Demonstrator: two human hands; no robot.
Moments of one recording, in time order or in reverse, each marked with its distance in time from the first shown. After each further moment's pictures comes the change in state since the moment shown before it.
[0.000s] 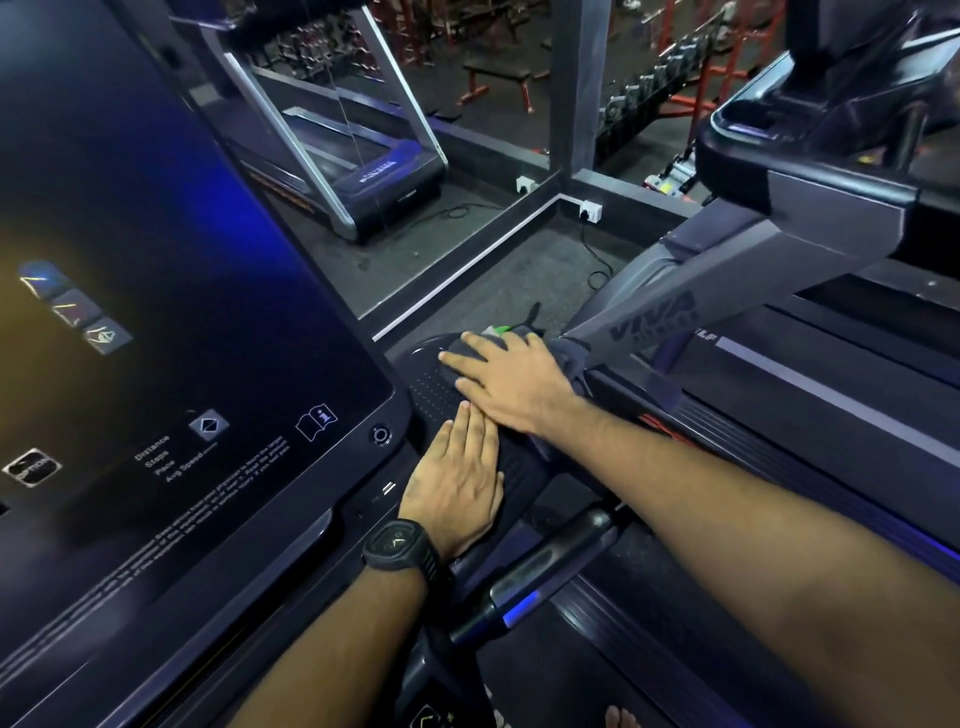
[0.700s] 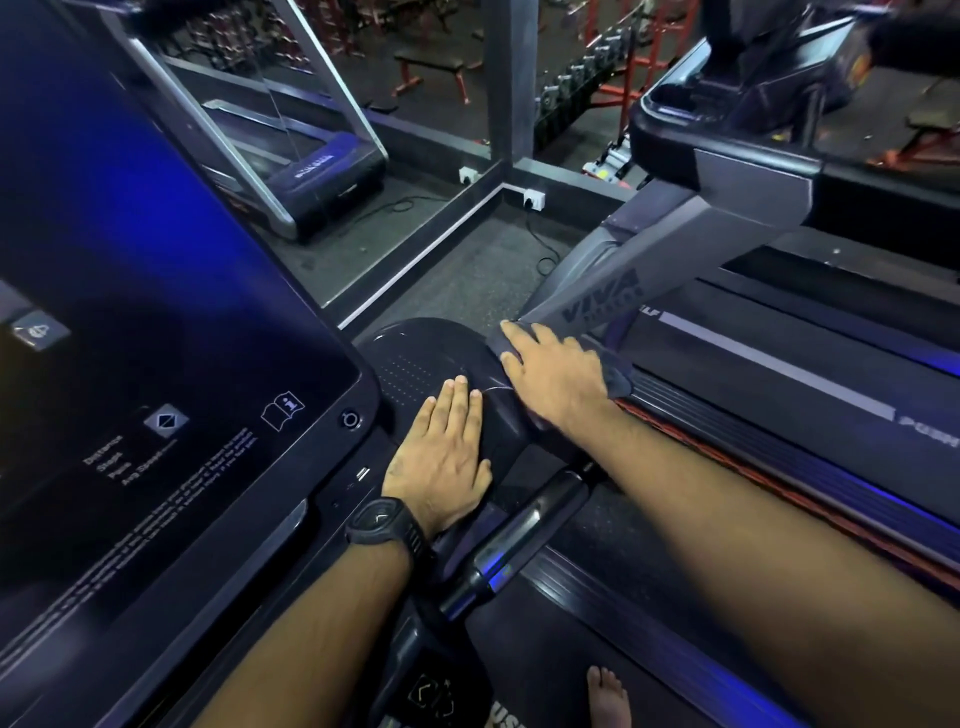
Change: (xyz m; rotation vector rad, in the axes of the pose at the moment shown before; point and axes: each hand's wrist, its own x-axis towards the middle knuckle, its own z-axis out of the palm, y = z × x) left_hand 0.002 0.004 0.001 -0.038 -0.008 0.076; right_hand -0.061 0.027 -0.017 -0.050 -0.019 0.506
